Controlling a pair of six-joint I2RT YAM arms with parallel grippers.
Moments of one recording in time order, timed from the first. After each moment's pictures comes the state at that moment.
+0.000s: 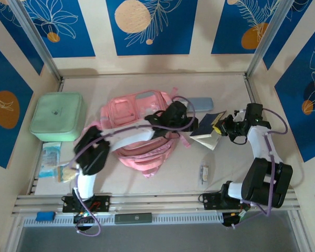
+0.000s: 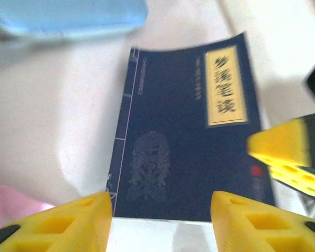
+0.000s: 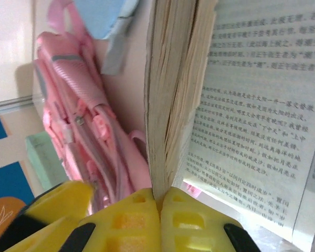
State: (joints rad) left arm -0.95 1.90 1.50 -0.19 0.05 -0.73; right arm -0.27 1.28 0.88 -0.71 -0.74 0.60
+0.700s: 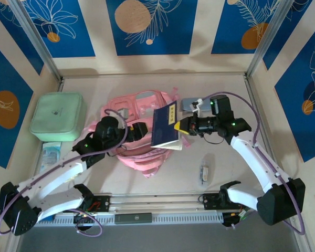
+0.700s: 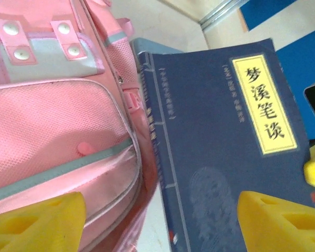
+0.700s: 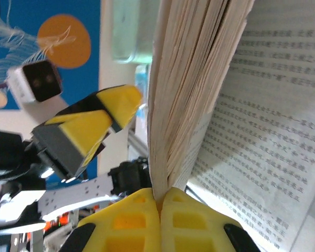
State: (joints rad) left arm -0.71 0.99 0.74 -0.17 0.10 -0.84; right arm 0.35 1.13 0.98 -0.57 -0.90 0.74
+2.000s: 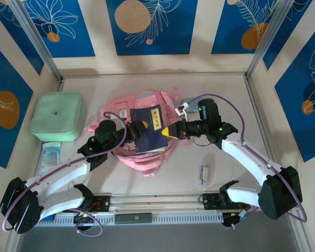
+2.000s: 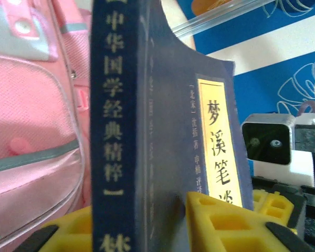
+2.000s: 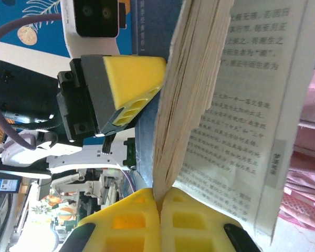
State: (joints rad) left arm -0.69 1.04 0.61 0.21 0.22 -1.12; right arm 0.45 1.19 0.85 -0.22 -1.02 0.75
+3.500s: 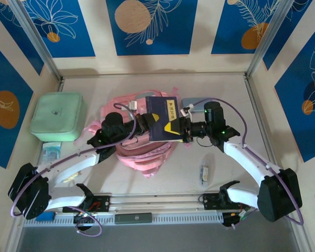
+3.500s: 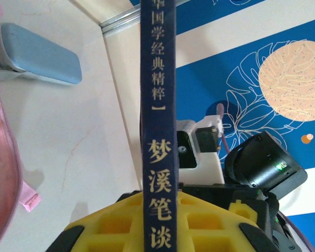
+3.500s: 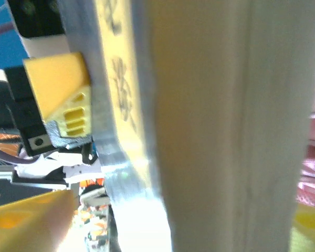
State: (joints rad) left arm -0.73 1.21 0.73 0.38 0.31 -1.17; right arm 0.38 1.15 0.75 -0.06 -1.08 0.95
